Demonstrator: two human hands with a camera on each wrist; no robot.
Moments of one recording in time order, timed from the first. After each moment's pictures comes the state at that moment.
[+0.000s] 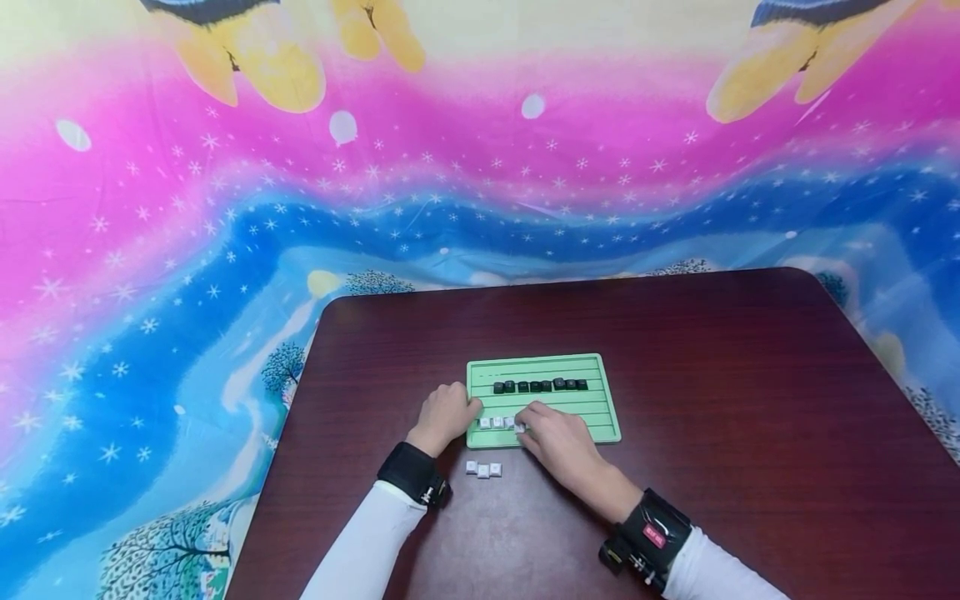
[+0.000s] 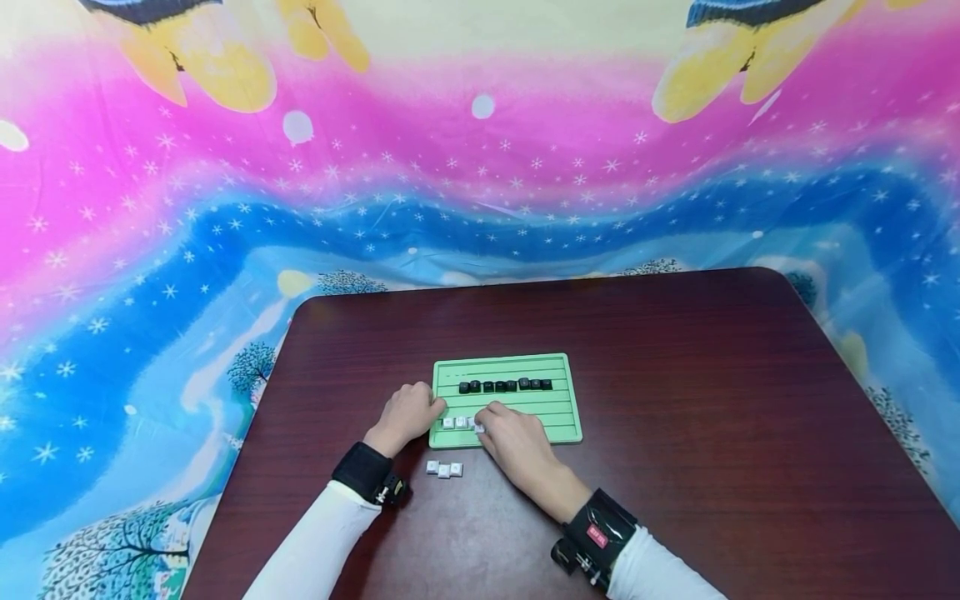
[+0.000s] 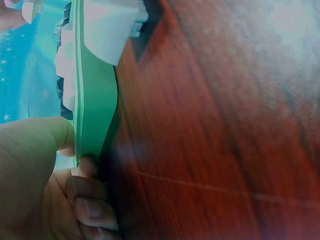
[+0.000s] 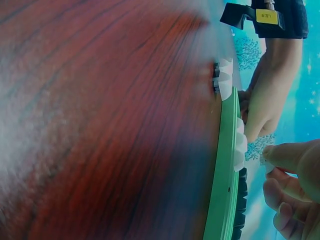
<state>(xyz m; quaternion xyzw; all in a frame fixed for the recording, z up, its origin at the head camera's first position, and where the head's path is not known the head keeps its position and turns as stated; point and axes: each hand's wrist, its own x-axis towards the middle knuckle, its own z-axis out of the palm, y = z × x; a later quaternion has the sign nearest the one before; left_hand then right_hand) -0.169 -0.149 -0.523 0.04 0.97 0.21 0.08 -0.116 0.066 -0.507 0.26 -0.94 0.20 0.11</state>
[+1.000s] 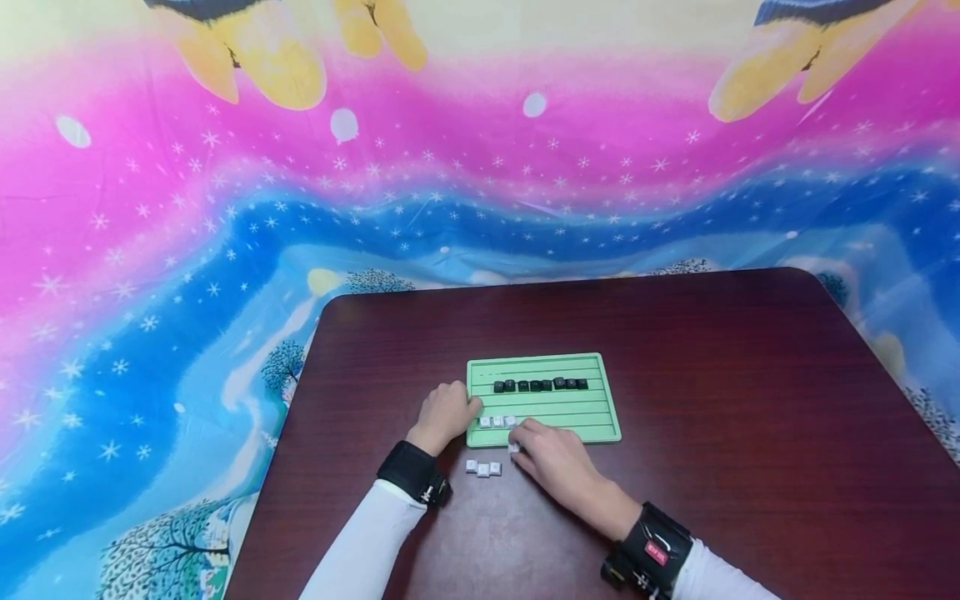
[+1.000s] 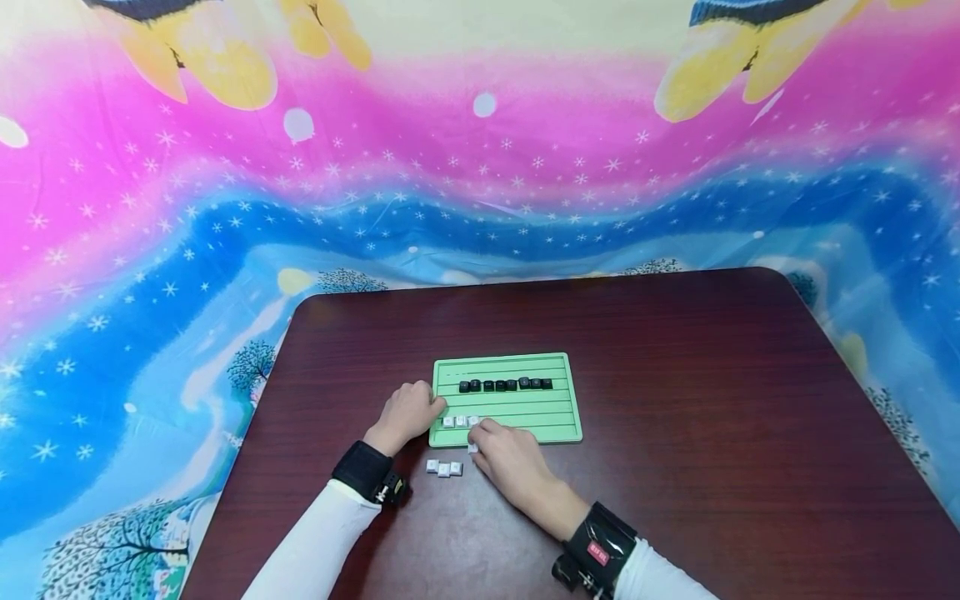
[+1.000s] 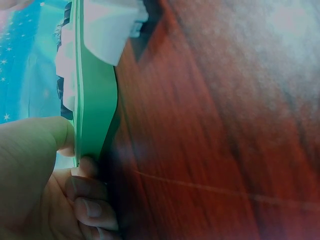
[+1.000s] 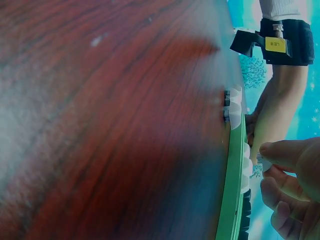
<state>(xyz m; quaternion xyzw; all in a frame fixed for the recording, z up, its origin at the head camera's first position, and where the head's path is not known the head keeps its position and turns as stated) -0.171 -0.149 -0.527 0.03 0.98 0.20 0.07 -0.097 0.059 -0.510 0.29 -0.93 0.19 0.08</state>
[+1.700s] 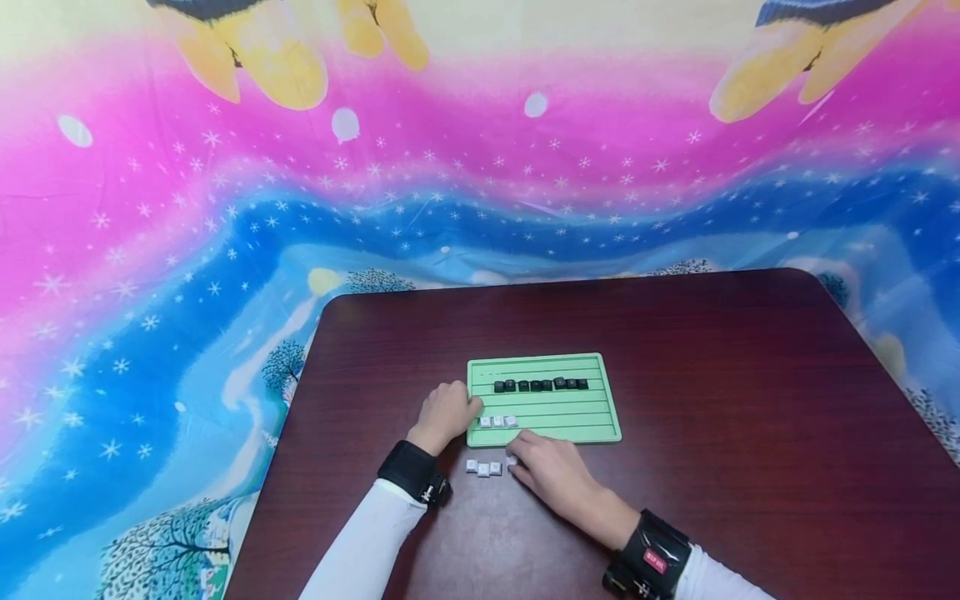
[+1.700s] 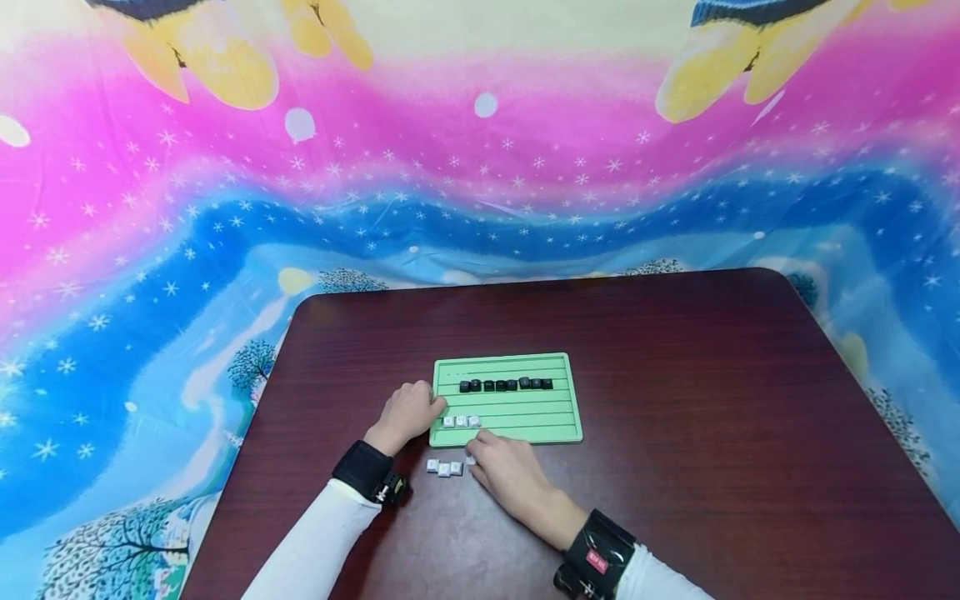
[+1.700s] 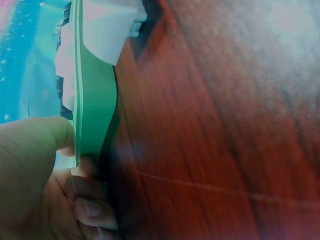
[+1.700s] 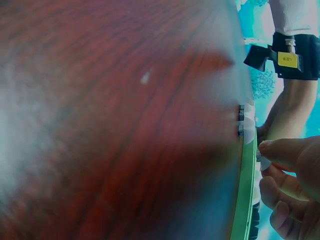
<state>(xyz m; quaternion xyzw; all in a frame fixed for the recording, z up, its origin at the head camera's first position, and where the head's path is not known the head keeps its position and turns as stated) -0.173 -0.150 -0.531 0.03 0.98 0.20 0.08 -0.087 0.056 -0.519 0.31 -0.93 0.19 0.07</state>
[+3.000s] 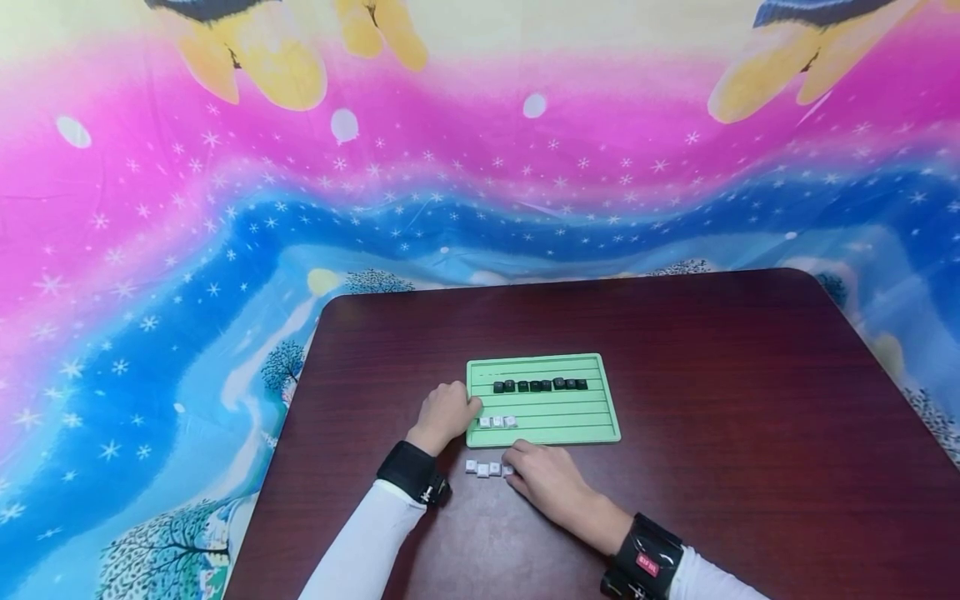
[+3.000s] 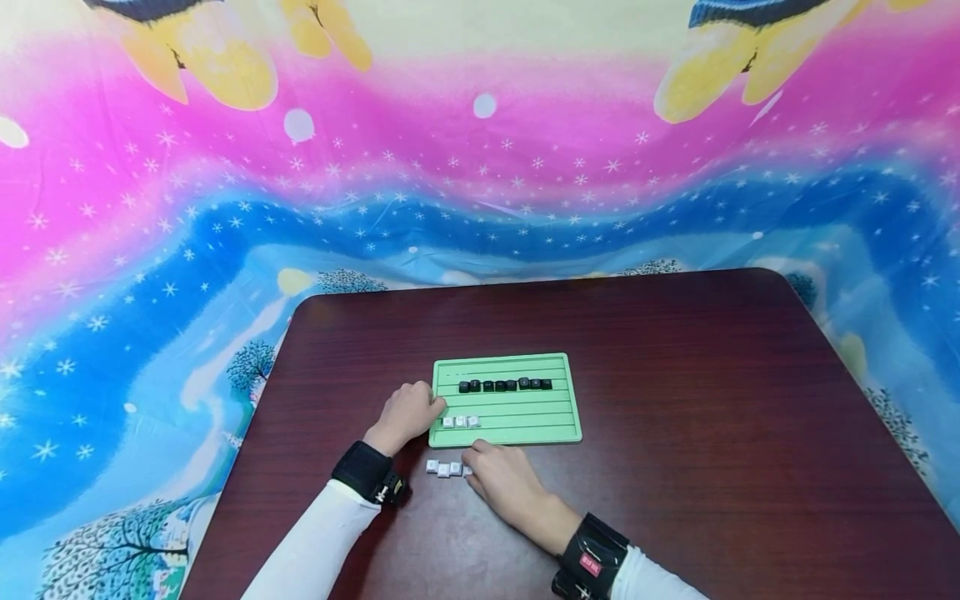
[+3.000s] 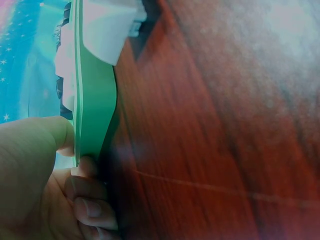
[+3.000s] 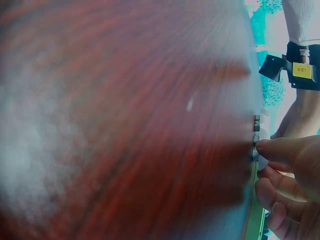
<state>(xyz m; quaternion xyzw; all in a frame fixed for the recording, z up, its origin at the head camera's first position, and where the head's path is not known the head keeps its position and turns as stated) -0.172 -0.150 -0.529 0.03 0.97 0.21 0.08 -0.083 0.051 -0.532 0.32 -0.93 0.16 0.06</state>
